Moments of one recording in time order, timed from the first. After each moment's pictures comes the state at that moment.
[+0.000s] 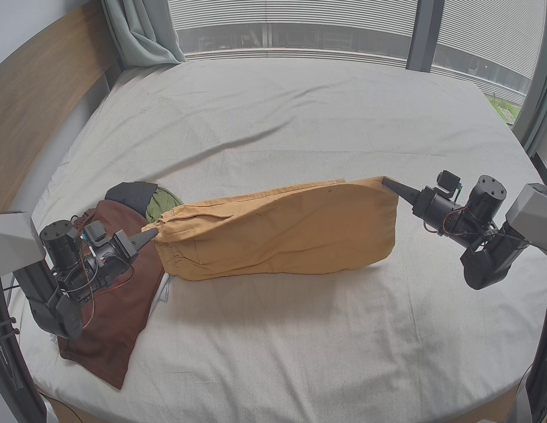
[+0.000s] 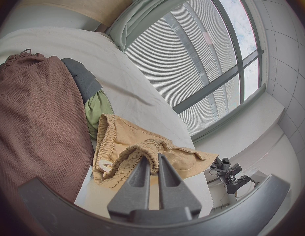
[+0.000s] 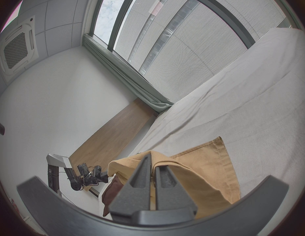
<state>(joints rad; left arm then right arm) 0.02 2.13 -0.50 -1.55 -0.56 -0.75 0.12 2.20 -0.89 -1.52 0.71 0.67</state>
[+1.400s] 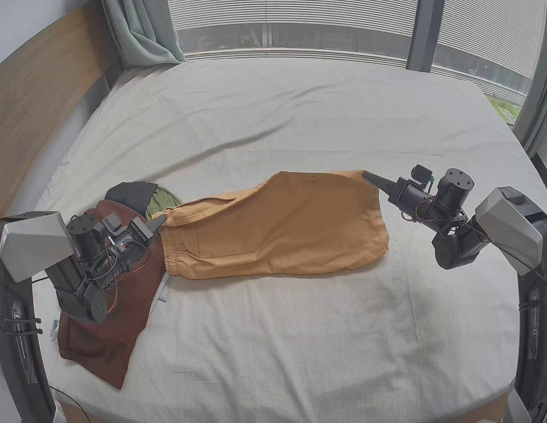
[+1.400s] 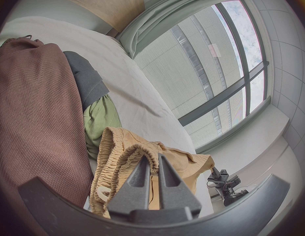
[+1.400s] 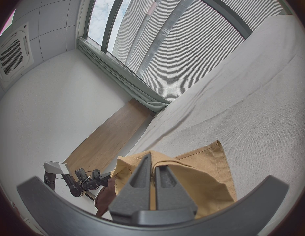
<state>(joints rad) -0.01 2.33 -0.77 -1.55 -0.42 -0.85 0.12 2.46 -1.34 -1.33 0.71 0.71</state>
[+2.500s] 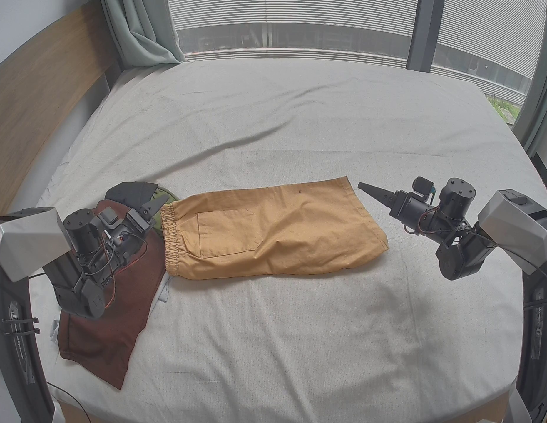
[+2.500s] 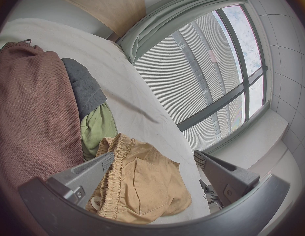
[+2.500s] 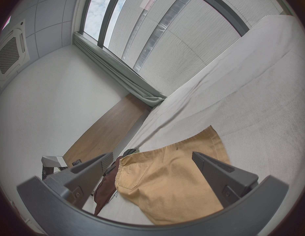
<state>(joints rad) -0.01 2.31 -0.79 -1.55 -0.40 -0.89 0.12 2.42 -1.20 -1.35 0.70 0.66</state>
